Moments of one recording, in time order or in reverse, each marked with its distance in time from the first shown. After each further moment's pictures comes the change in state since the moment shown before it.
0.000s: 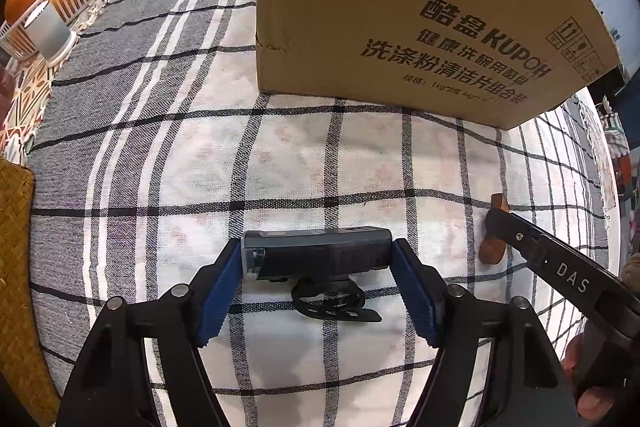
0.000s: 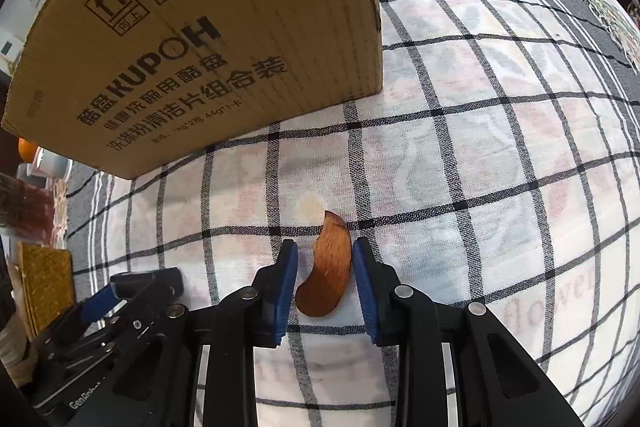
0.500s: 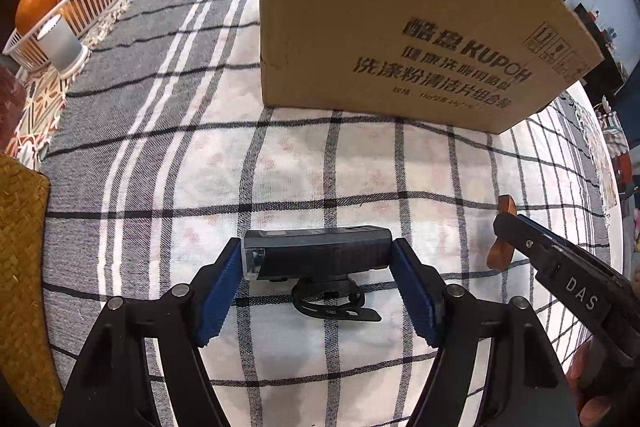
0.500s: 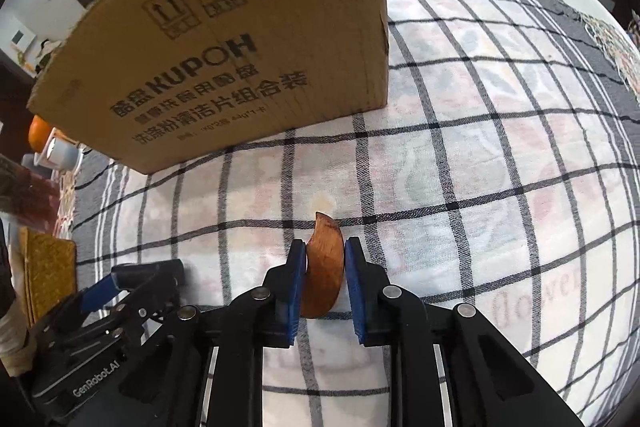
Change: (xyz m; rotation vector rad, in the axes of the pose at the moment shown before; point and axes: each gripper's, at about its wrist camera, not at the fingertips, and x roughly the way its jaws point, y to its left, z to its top) left arm -0.023 -0.005 -0.012 0.023 -0.060 0.017; right arm -0.024 0.009 -0.013 -0.053 -0.064 -0.002
